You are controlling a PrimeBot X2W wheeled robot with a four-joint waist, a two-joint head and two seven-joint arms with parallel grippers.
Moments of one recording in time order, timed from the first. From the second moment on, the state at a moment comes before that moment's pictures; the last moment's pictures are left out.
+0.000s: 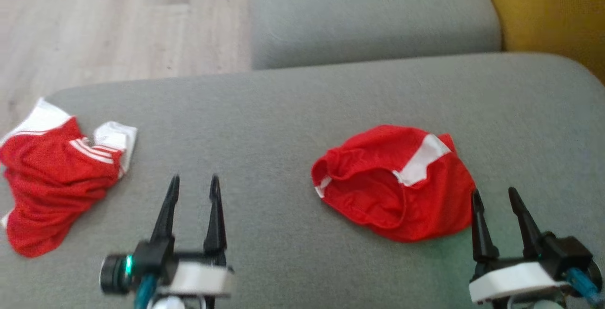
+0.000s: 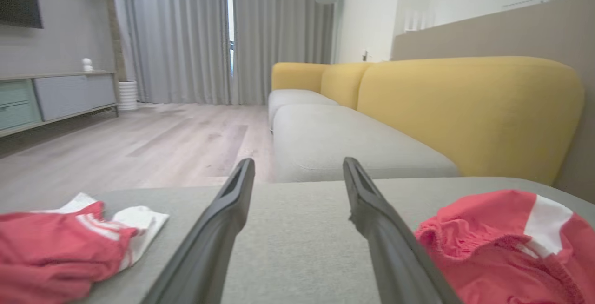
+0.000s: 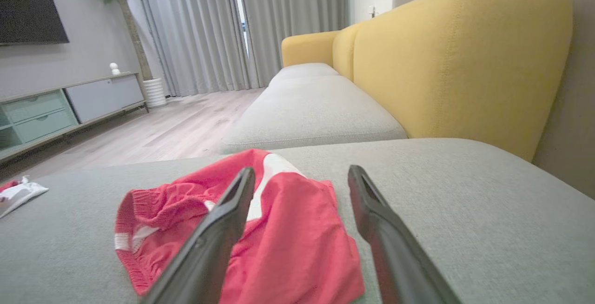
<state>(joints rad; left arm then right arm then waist) -0.07 0.18 -0.44 0.16 -0.36 0.25 -0.25 0.08 -0.05 -0.01 0.22 0.12 0.12 -0.26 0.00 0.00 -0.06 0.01</state>
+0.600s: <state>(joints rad) 0.23 0.11 -0.33 0.13 -0.13 0.13 -0.25 0.24 -0.04 -0.01 0.21 0.13 0.12 -0.26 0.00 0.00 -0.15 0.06</state>
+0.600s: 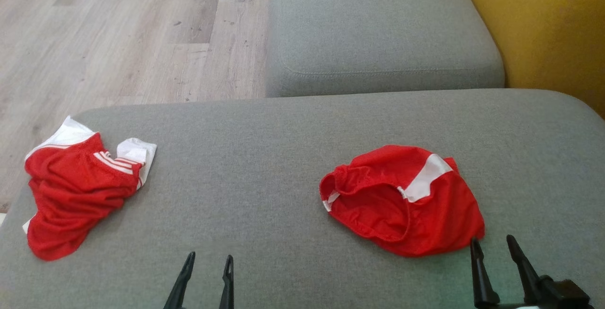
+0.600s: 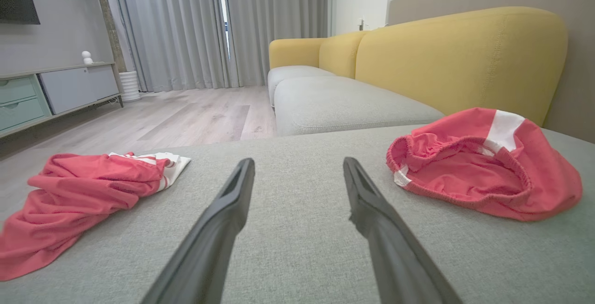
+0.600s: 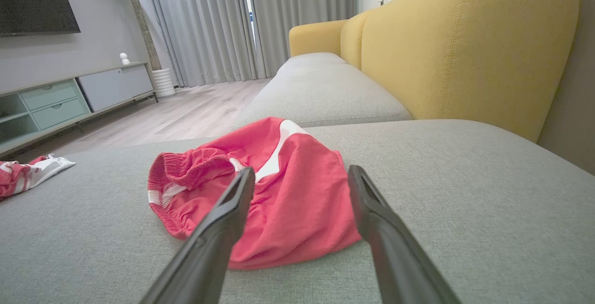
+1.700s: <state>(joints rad) 0.23 0.07 -0.28 0.21 -0.13 0.05 -0.25 0.24 -0.04 0.02 0.22 0.10 0.12 -0.26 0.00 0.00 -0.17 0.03</state>
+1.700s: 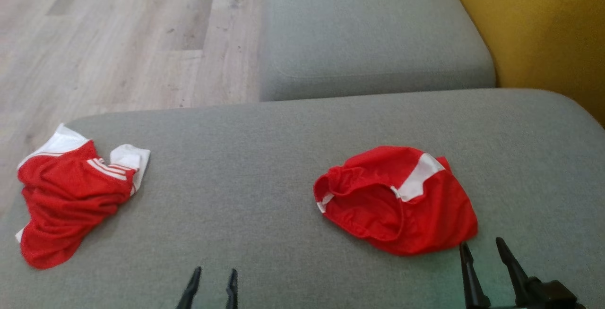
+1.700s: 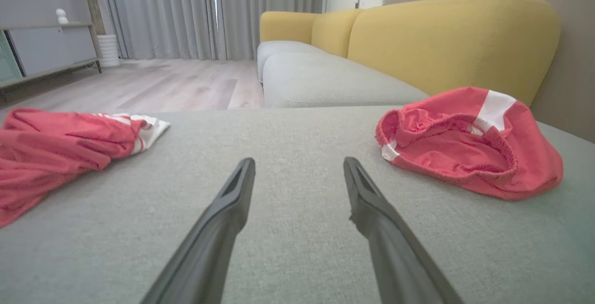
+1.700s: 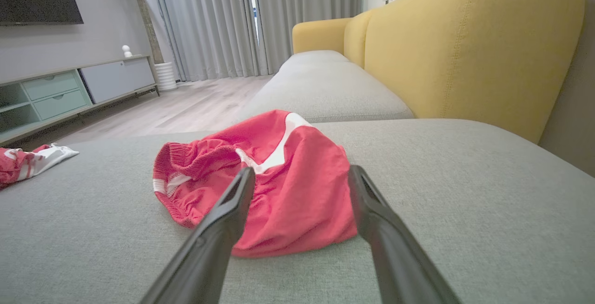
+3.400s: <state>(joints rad) -0.82 0.05 -1.12 0.63 -1.21 -0.03 -0.03 0.01 -0.04 0.10 0.22 0.08 0.12 -0.26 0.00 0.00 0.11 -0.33</state>
